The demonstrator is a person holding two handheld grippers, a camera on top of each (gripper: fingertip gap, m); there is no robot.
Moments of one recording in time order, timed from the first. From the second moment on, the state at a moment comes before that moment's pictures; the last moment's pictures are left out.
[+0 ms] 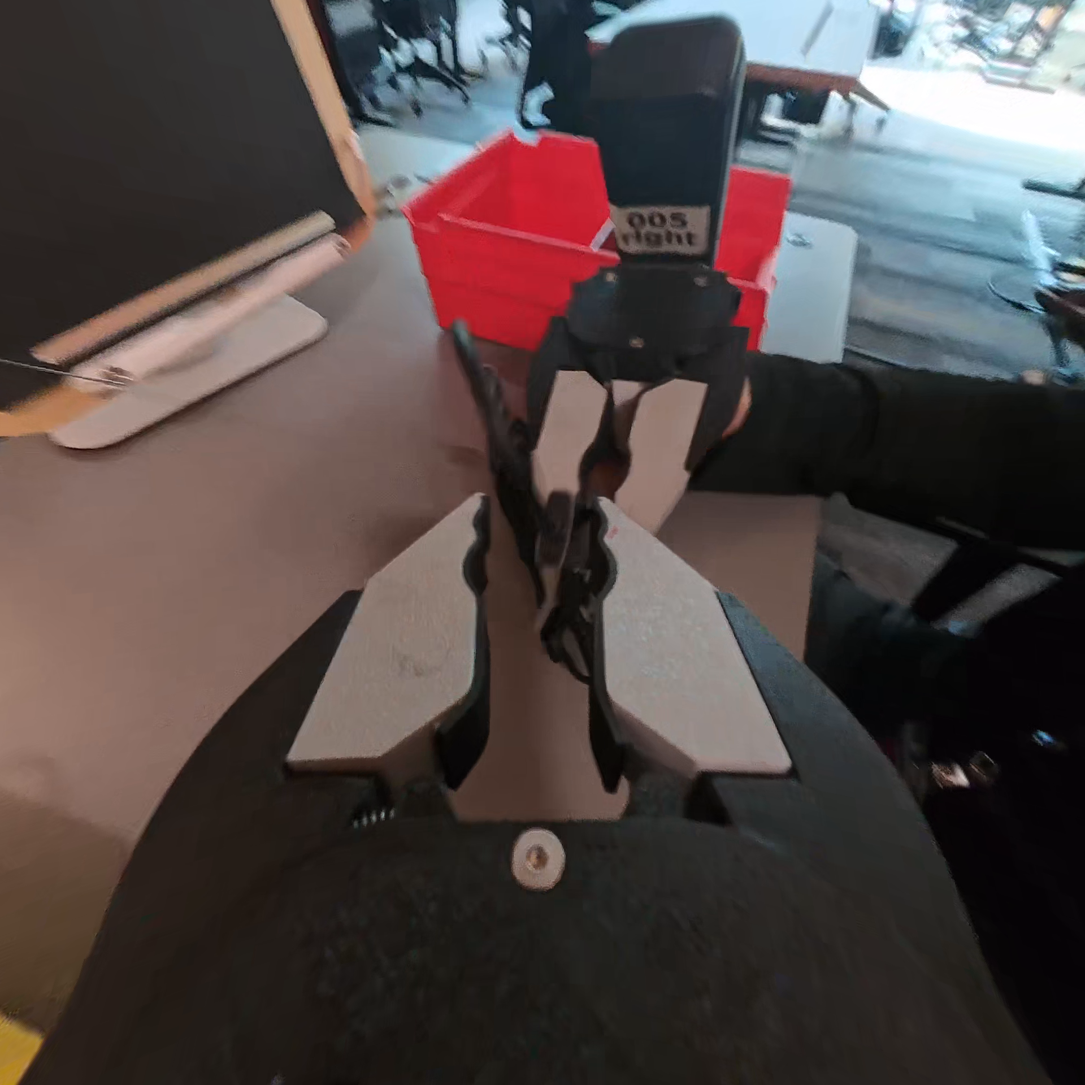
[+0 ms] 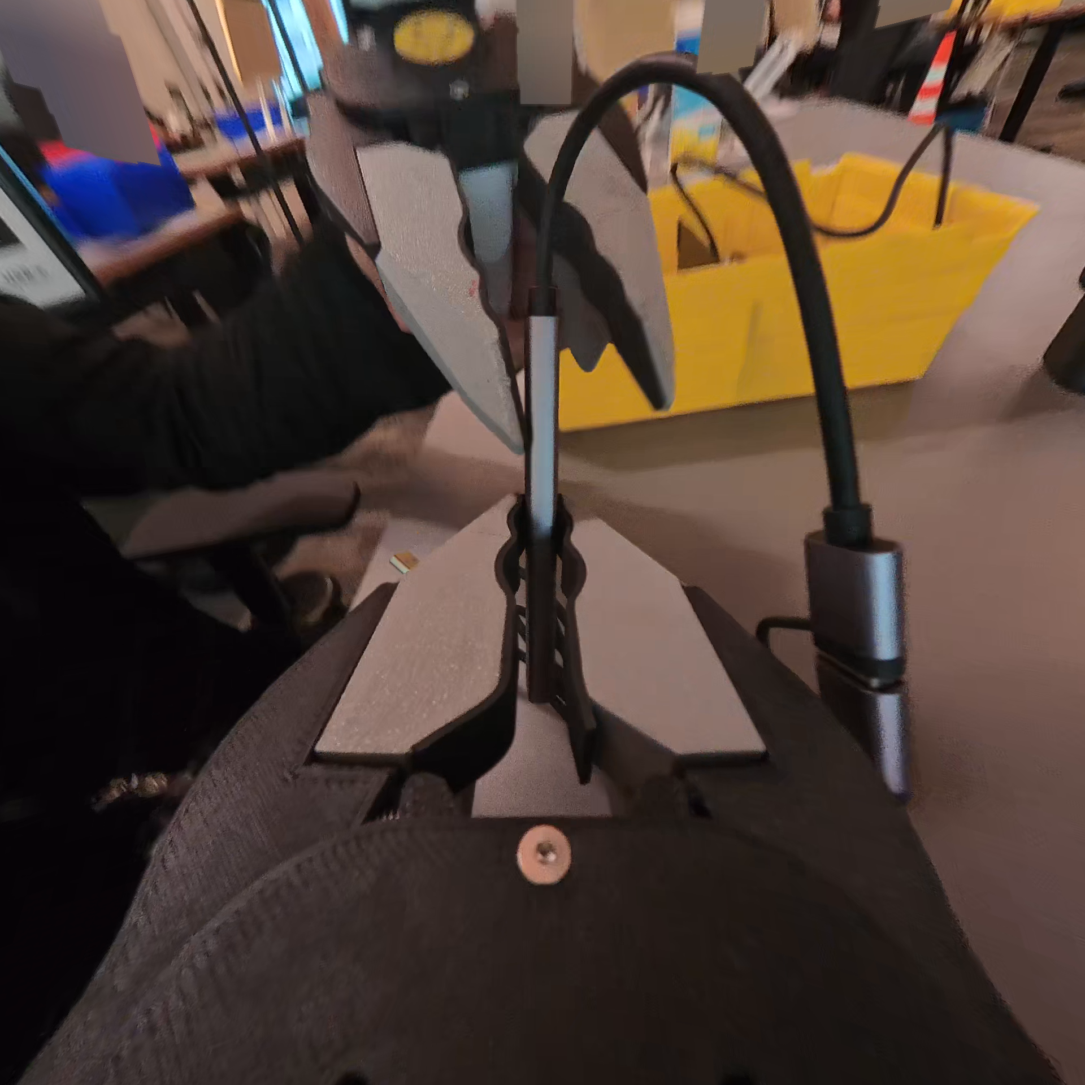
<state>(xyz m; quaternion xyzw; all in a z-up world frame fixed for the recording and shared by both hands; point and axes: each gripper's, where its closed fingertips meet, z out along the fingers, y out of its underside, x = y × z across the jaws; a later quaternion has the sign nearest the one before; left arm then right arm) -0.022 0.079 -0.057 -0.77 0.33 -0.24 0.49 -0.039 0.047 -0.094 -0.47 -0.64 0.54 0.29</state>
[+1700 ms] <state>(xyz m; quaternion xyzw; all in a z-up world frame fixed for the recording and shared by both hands) -0.036 0.148 -0.066 -0.67 0.06 -0.41 0.62 -0.024 0.126 -0.130 -0.58 -0.63 0.34 0.40</state>
